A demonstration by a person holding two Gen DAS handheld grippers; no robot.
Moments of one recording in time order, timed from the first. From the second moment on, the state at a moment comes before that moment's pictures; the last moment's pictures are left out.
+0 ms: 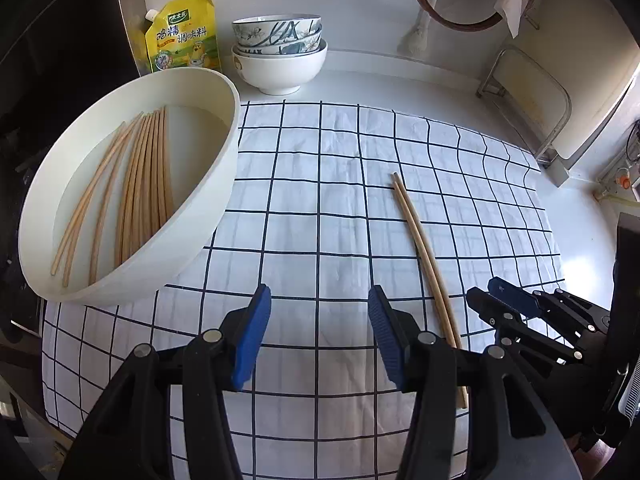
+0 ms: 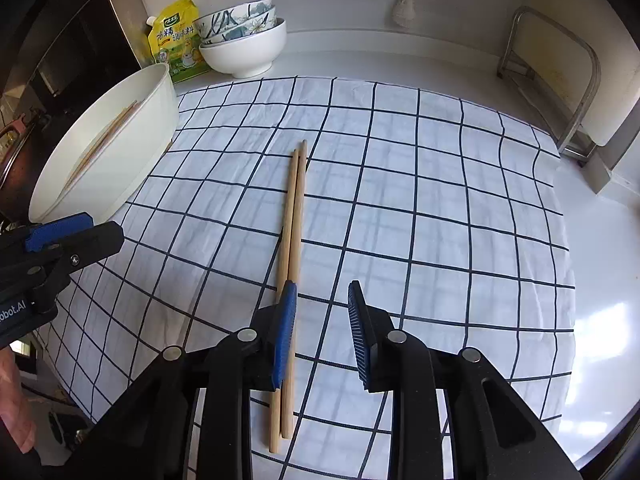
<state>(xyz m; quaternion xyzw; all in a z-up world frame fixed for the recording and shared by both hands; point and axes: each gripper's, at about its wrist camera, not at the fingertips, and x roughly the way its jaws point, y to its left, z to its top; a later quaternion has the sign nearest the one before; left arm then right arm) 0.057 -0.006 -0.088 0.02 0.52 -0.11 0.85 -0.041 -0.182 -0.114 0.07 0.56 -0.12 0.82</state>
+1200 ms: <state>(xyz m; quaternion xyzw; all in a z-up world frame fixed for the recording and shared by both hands) 0.049 -0.058 -0.131 0.02 0.54 -0.12 0.83 -0.072 -0.201 -0.131 0.05 0.57 -0.12 0.81</state>
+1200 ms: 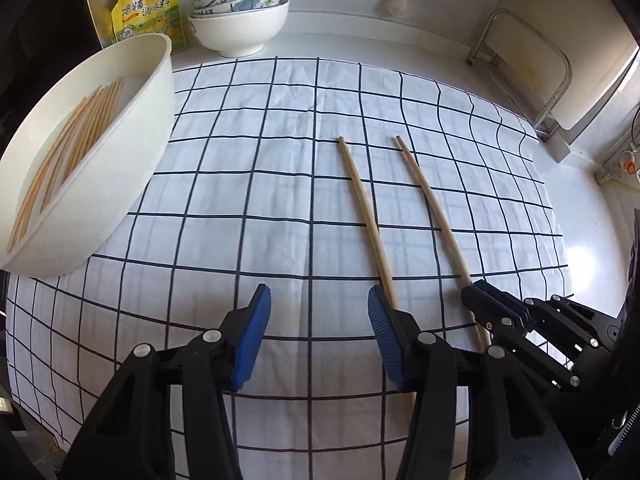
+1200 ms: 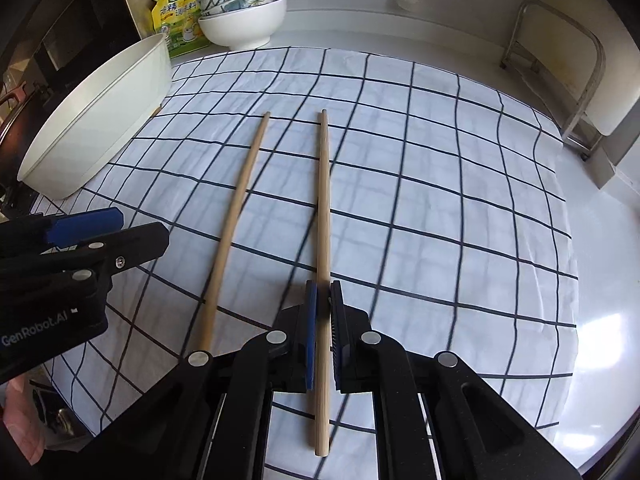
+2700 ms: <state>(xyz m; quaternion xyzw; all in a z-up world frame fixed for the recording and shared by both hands) 0.047 -0.079 -0.140 0.05 0.52 -0.11 0.85 -0.079 -0.225 -0.107 0.08 0.54 -0.13 0.83</state>
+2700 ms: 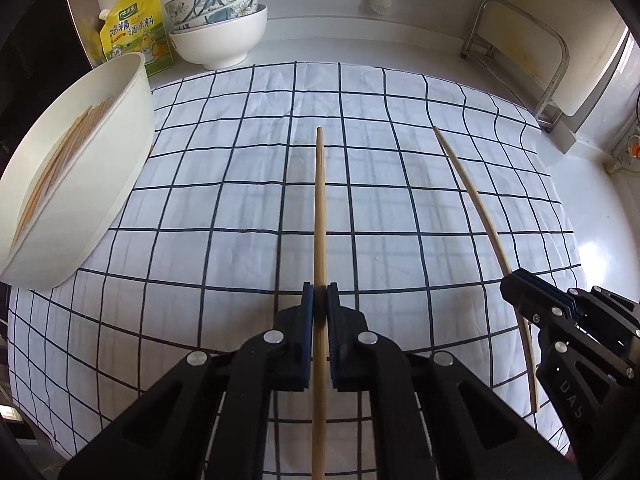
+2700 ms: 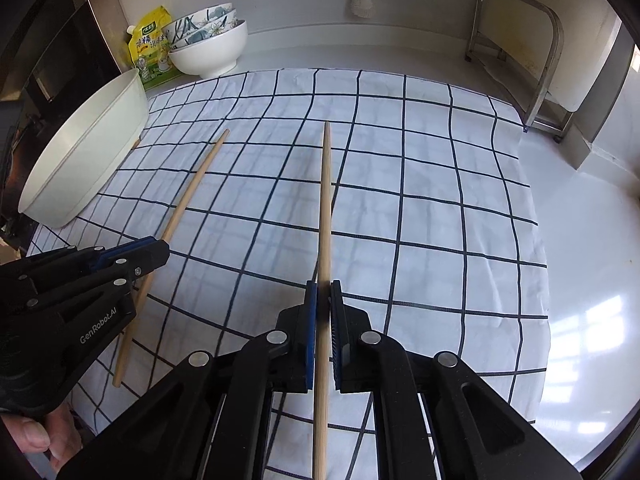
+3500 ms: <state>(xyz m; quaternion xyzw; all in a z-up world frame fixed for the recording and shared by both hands) 0.098 0.131 0.010 -0.01 0.42 -0.03 0.90 0.089 -0.065 -0.003 0.05 0.47 0.02 0.88</state>
